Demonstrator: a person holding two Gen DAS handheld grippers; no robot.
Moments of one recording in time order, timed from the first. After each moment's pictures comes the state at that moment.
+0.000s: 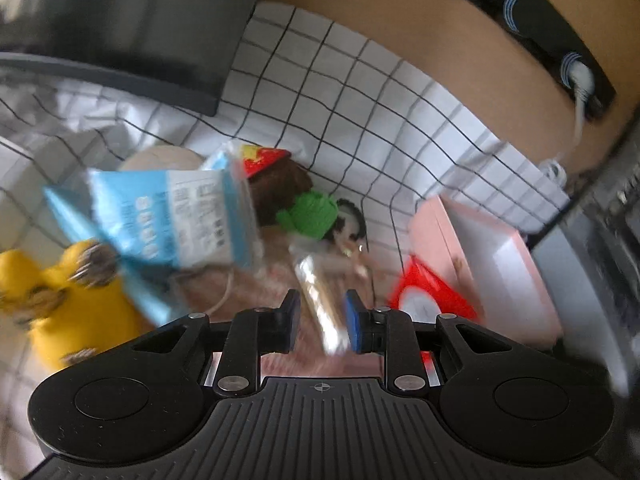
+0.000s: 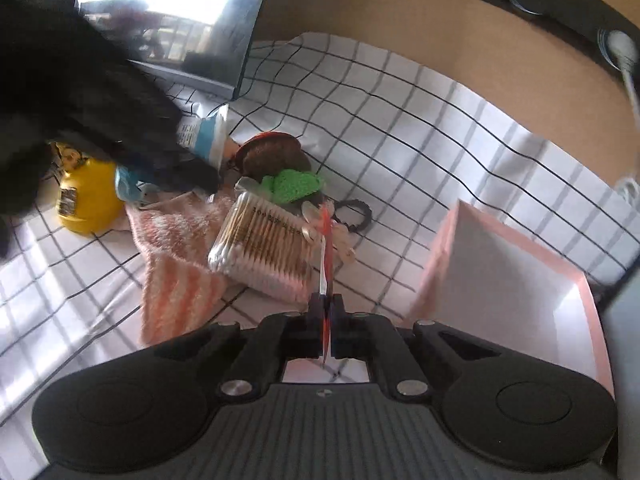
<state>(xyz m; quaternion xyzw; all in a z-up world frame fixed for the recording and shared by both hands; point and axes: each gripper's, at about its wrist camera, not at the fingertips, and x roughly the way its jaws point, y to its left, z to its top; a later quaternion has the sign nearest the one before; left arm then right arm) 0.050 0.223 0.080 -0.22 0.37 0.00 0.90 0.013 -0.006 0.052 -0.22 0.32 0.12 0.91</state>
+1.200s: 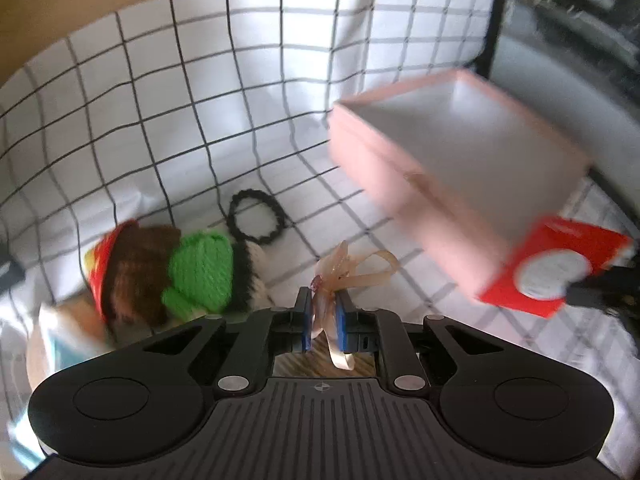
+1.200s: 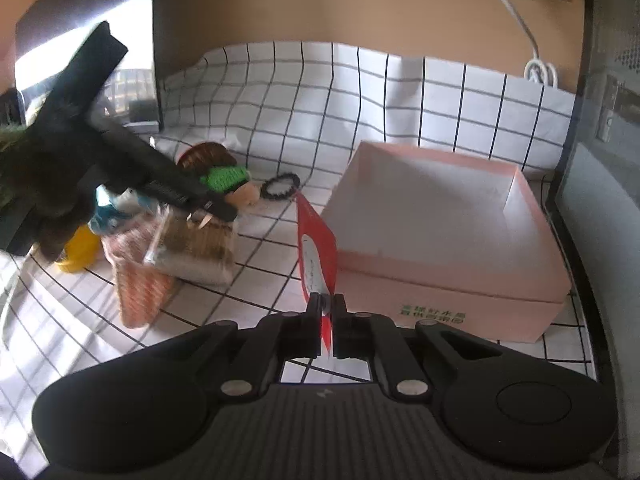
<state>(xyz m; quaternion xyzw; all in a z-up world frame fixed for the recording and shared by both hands) 0.128 0.137 0.070 0.10 0.44 -0.17 0.88 -0.013 -0.101 0.077 -0.07 0.34 0.08 0.93</state>
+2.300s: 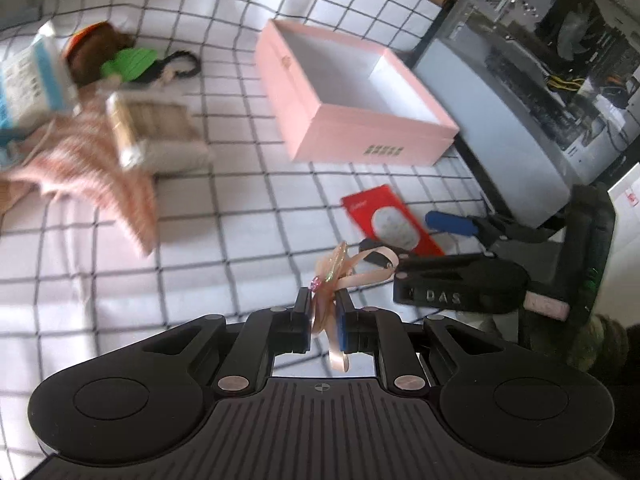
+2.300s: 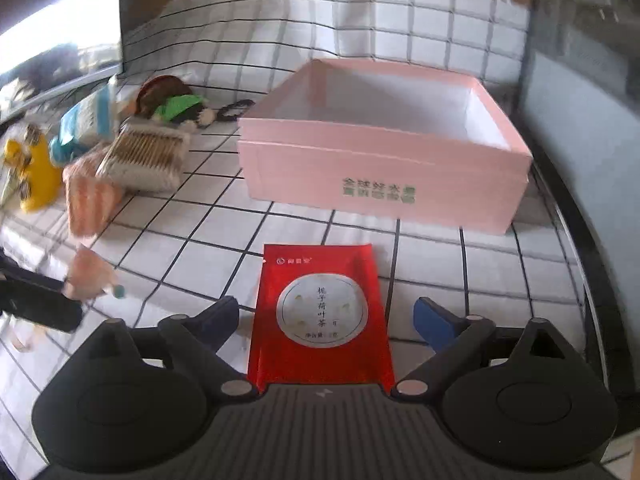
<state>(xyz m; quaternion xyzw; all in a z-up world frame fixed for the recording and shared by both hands) -0.035 0.102 0.050 -0.12 0.48 -0.16 0.86 -0.041 -0.139 0.020 -0.08 0.39 0.04 0.92</state>
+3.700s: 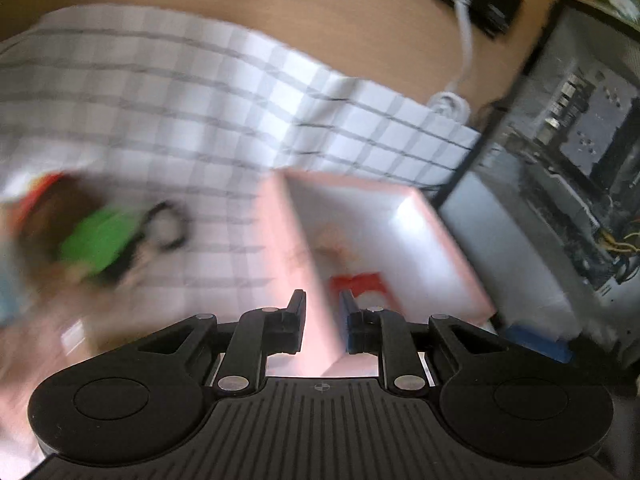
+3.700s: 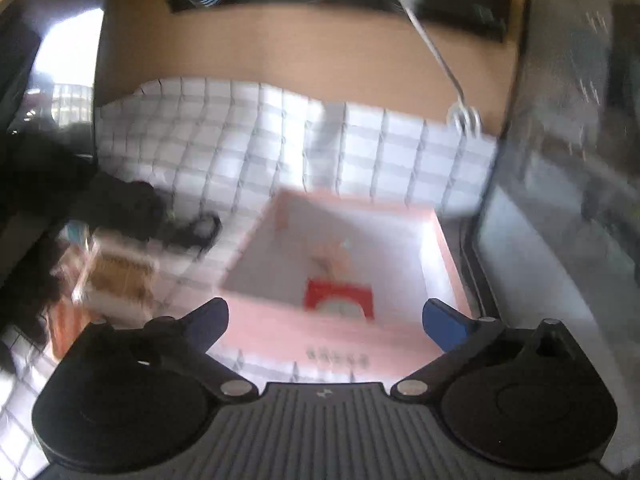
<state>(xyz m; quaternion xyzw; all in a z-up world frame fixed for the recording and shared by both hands) 0.084 0.114 0.086 -0.15 0.37 -0.12 0.91 -0.008 -0.108 0.093 -0.12 0.26 -0.01 0.96</state>
